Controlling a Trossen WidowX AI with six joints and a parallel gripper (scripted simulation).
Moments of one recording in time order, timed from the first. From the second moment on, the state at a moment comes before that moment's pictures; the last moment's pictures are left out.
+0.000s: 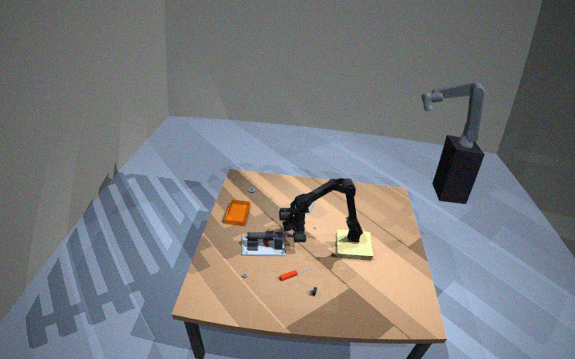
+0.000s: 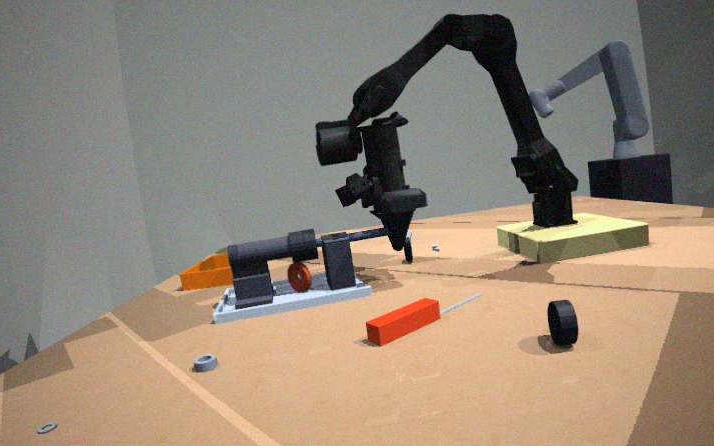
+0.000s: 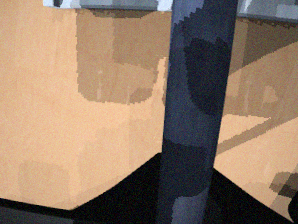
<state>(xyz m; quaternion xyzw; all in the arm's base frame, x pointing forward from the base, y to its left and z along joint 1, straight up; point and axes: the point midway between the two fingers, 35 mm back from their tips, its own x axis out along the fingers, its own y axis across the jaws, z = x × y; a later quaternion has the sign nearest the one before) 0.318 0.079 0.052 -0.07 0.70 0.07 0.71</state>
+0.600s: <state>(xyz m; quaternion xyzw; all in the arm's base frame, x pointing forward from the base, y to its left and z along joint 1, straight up) 0.322 0.080 0.053 -0.06 0.69 0.07 0.71</state>
